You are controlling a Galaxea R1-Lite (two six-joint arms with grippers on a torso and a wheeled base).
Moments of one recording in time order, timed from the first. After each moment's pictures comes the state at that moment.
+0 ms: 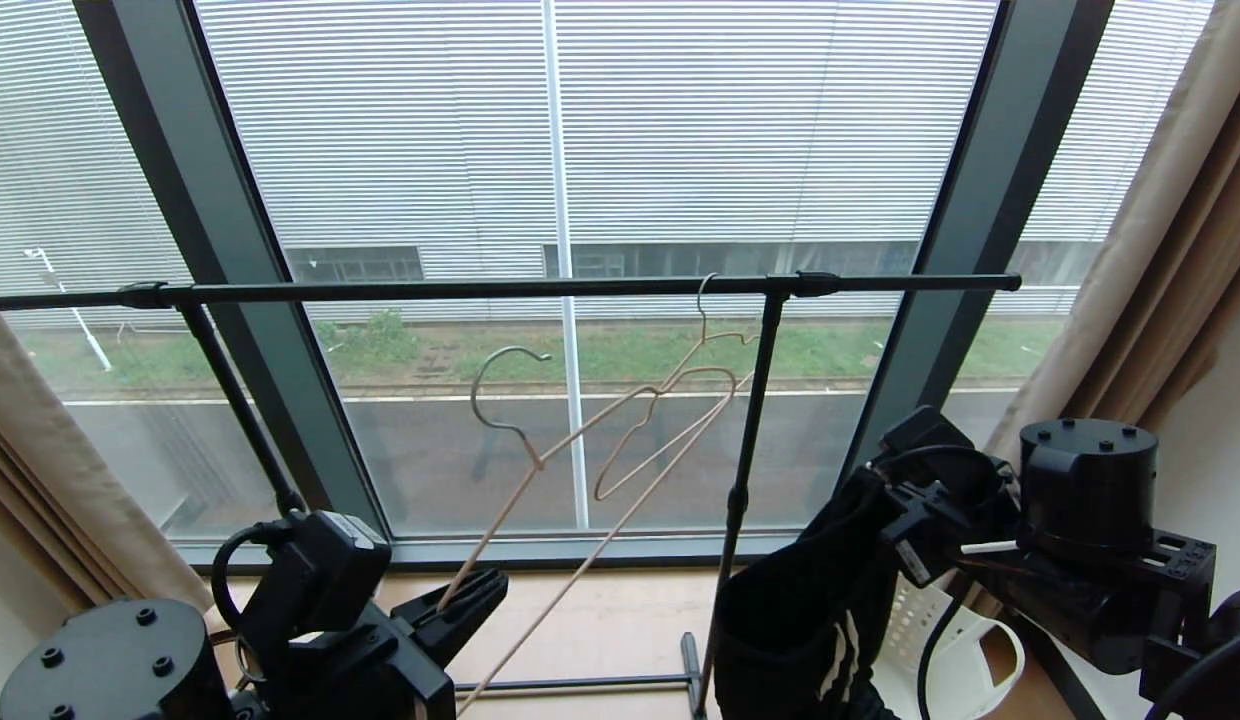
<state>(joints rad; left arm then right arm) -0.72 1.66 -0.04 -1.42 0.07 -0.03 0.44 1.73 -0.45 -0.85 -0.34 -0.37</state>
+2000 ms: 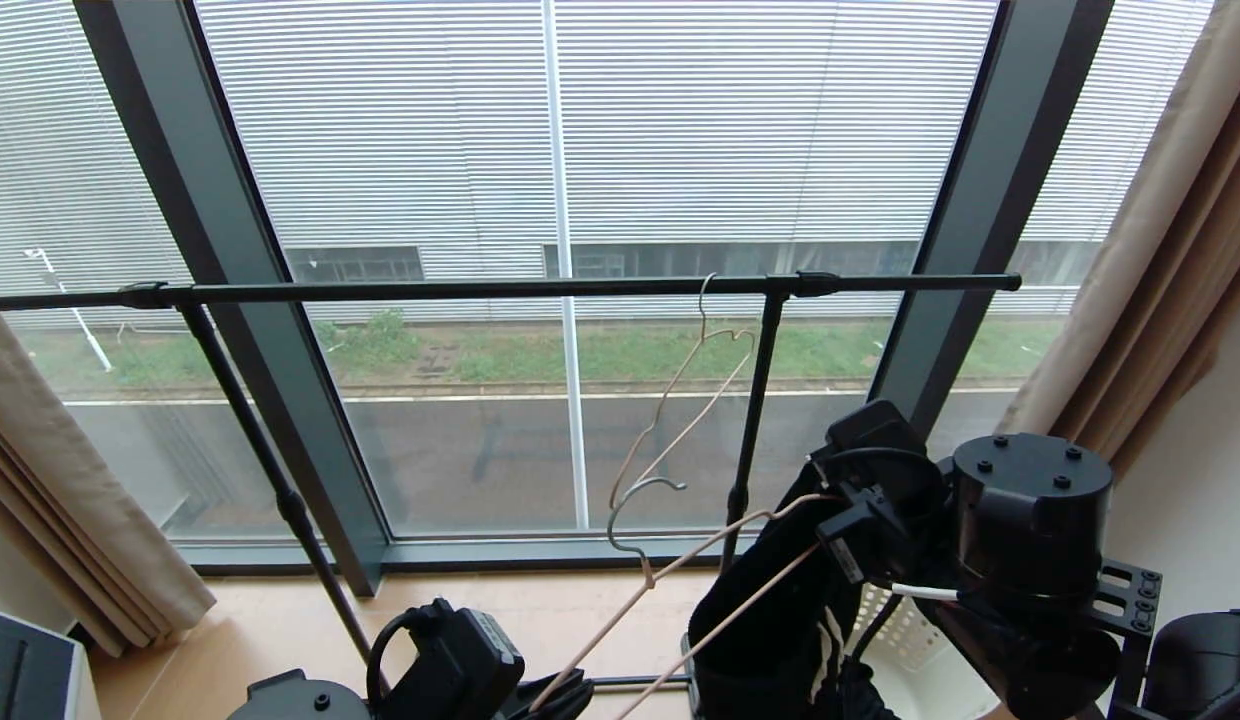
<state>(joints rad) -0.91 1.93 -0.02 -1.57 0.08 -0.02 0.71 1.74 -0.50 -0.90 -0.66 -0.27</state>
